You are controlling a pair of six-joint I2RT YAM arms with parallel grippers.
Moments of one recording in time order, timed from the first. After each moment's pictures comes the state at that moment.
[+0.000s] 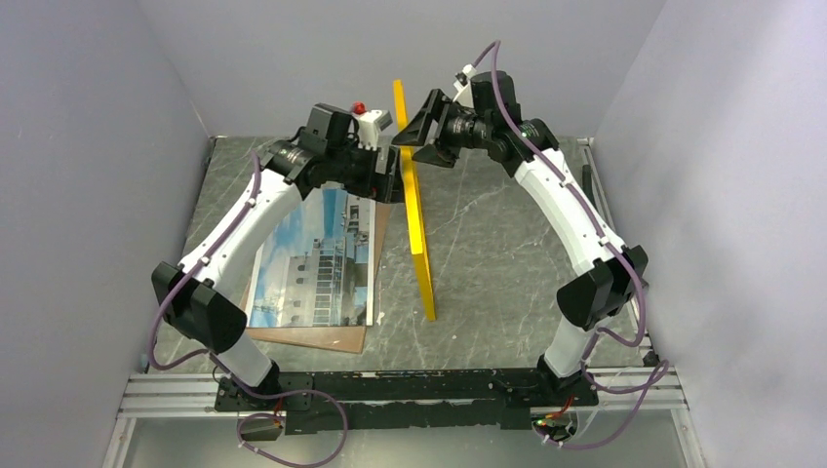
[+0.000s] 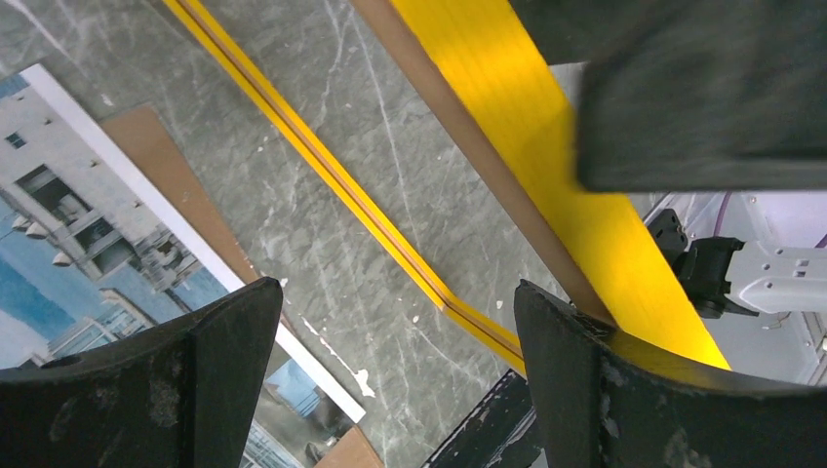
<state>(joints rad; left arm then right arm) -0.48 1.60 1.72 -0.82 0.42 -0.22 0.47 1.75 1.95 -0.64 -0.50 0.91</state>
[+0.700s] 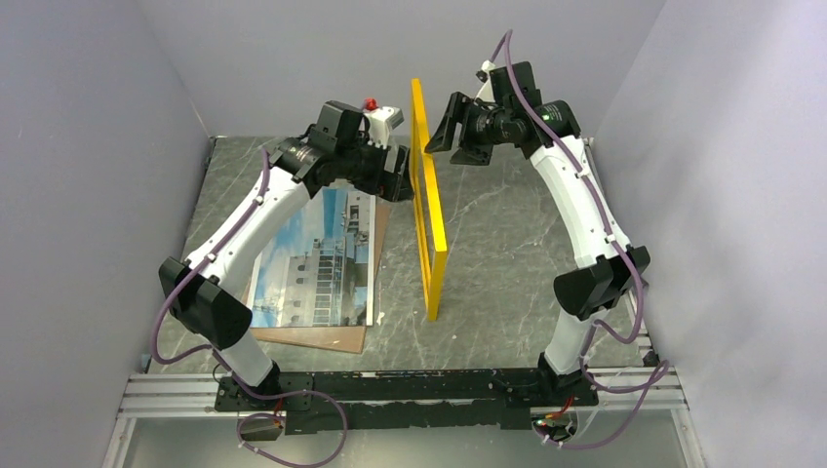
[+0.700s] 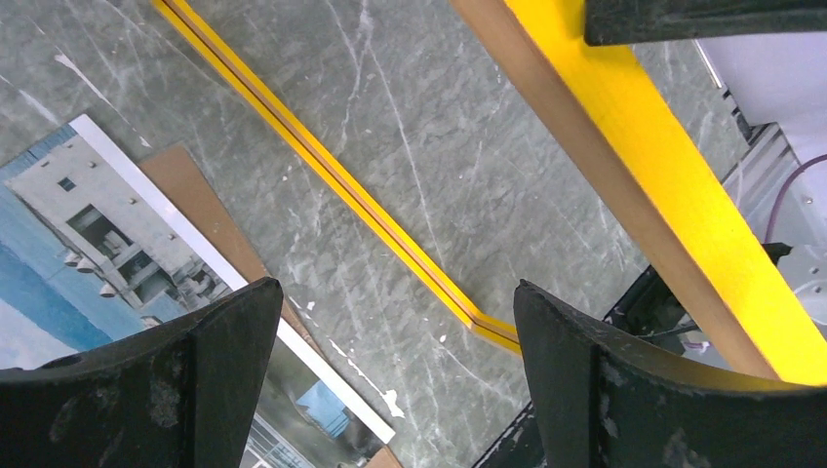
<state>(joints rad) -0.54 1.65 1.78 -0.81 0.34 -0.17 0.38 1.81 2.17 -1.06 -0.38 0.62</state>
